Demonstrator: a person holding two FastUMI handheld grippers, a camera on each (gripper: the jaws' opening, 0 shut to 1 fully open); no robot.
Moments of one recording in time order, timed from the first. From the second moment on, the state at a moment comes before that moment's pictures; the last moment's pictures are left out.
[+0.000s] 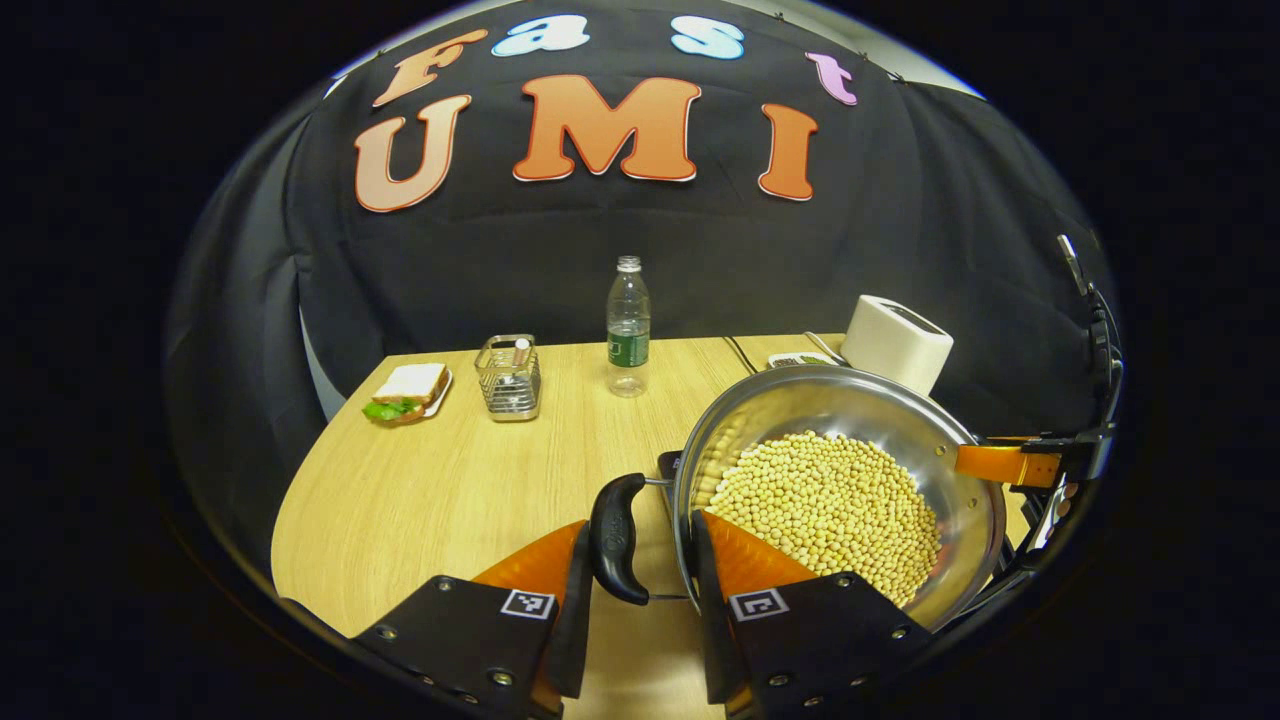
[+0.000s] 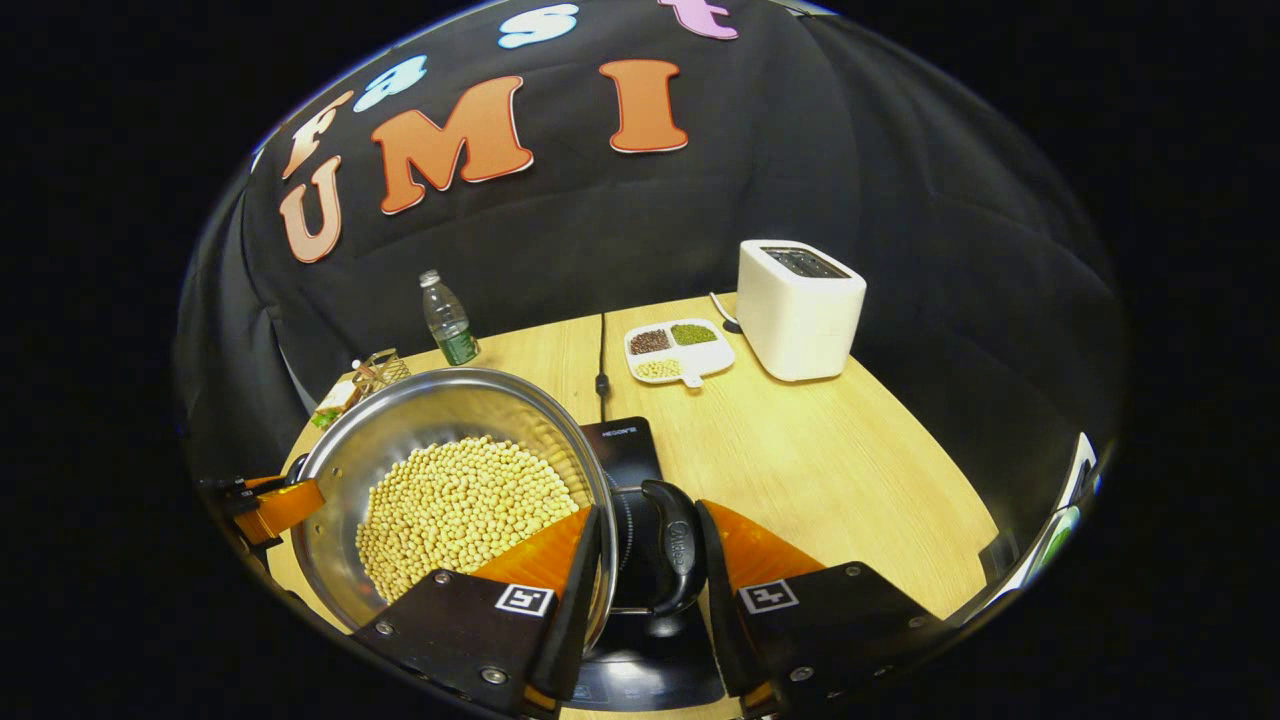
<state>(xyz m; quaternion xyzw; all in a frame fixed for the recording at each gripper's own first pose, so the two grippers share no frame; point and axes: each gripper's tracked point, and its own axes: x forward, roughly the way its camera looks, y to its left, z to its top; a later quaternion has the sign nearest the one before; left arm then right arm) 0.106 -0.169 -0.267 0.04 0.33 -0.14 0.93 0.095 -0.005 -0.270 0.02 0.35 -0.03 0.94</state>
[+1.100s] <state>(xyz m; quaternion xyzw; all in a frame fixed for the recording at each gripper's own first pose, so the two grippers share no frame) 0.125 -0.155 -0.230 0.01 0.27 -0.10 0.96 0.106 -0.054 -0.234 -0.01 0.29 -0.06 0.95</state>
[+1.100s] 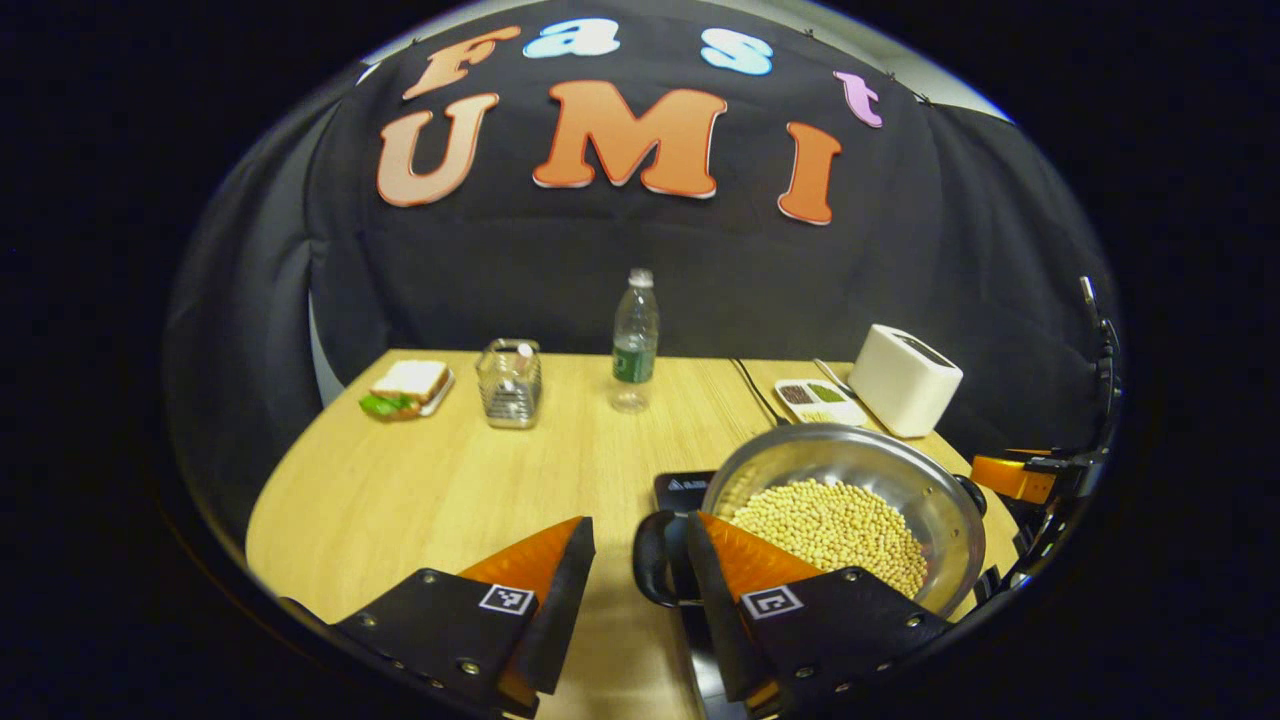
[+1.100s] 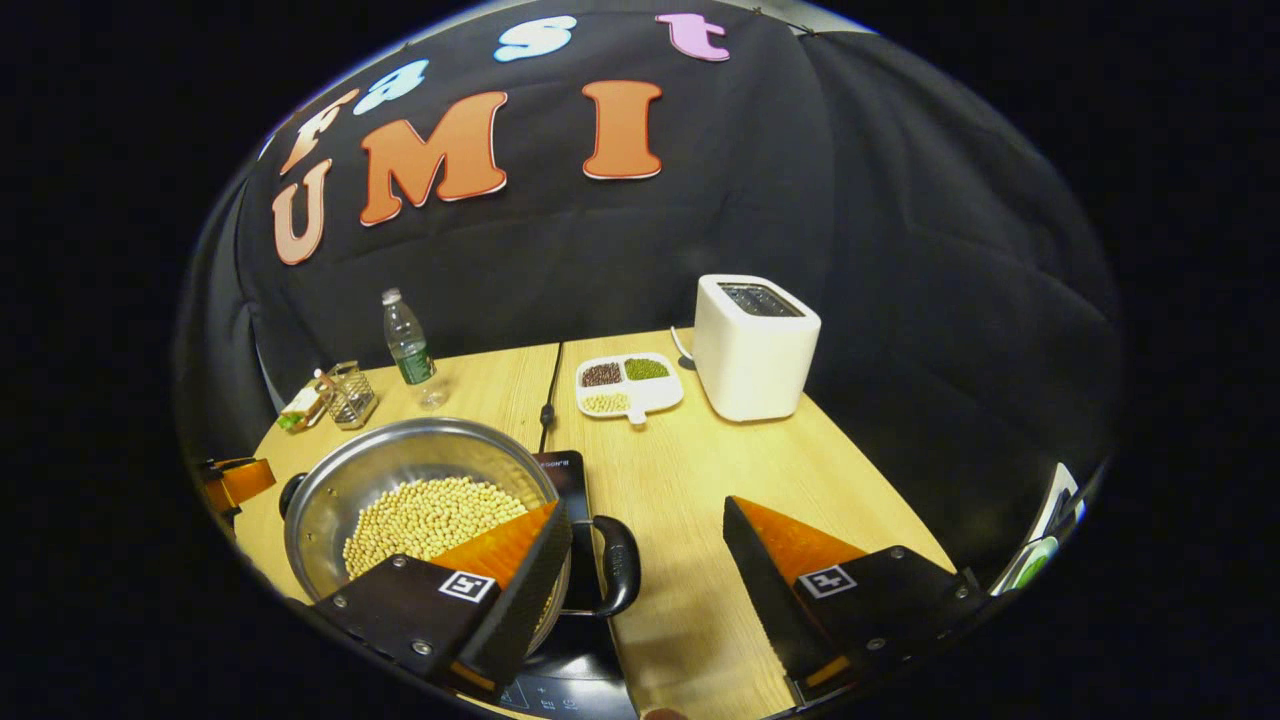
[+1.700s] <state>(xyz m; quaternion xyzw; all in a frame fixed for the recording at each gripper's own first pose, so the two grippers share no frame) 0.084 -0.090 -0.013 -0.01 0.06 -0.05 1.00 0.047 -0.029 -0.054 0.01 0.11 -0.02 0.99</state>
